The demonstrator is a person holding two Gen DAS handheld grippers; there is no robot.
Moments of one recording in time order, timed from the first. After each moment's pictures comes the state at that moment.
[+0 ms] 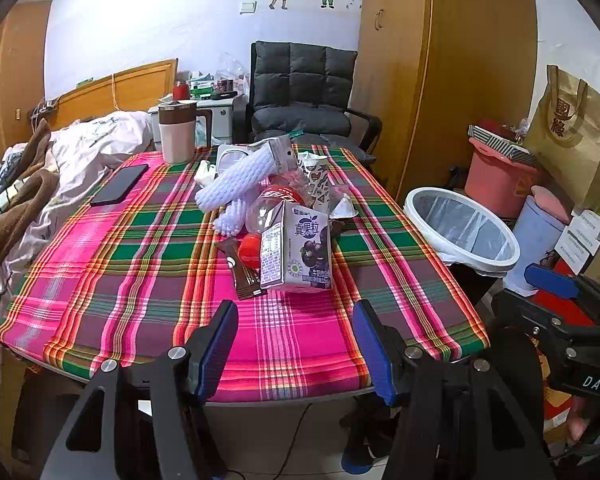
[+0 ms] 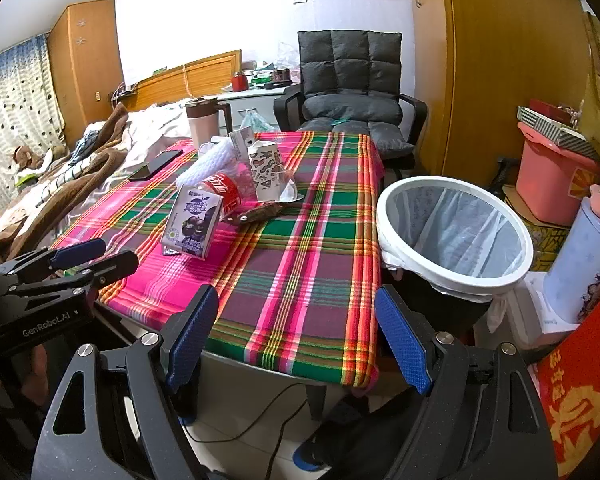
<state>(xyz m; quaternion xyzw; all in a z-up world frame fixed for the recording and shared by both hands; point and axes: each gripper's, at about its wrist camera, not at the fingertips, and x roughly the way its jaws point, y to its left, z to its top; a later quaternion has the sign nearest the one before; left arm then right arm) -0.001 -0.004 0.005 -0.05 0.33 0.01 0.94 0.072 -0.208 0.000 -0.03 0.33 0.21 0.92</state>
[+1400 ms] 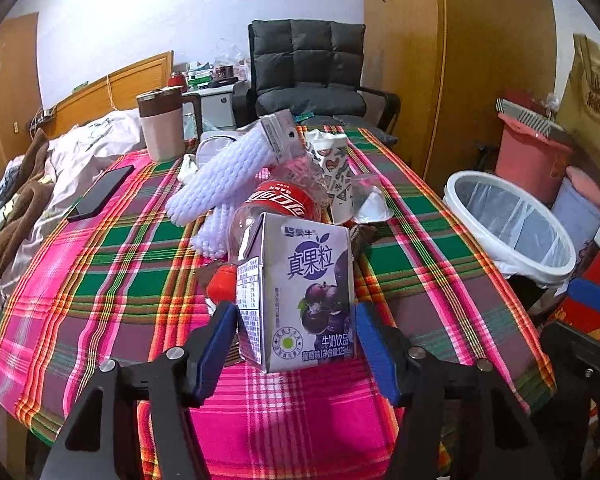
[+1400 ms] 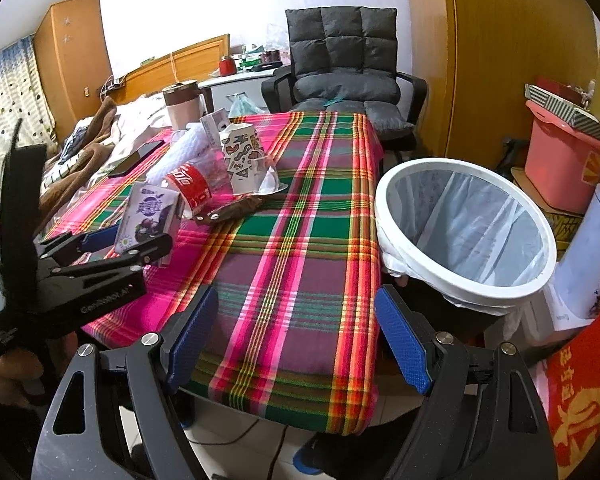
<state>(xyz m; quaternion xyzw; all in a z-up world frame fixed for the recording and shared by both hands) 0.088 -0.003 -0.034 -0.02 0.36 0.03 0.93 0.114 -0.209 -0.020 -0.02 0.36 0.21 0.91</state>
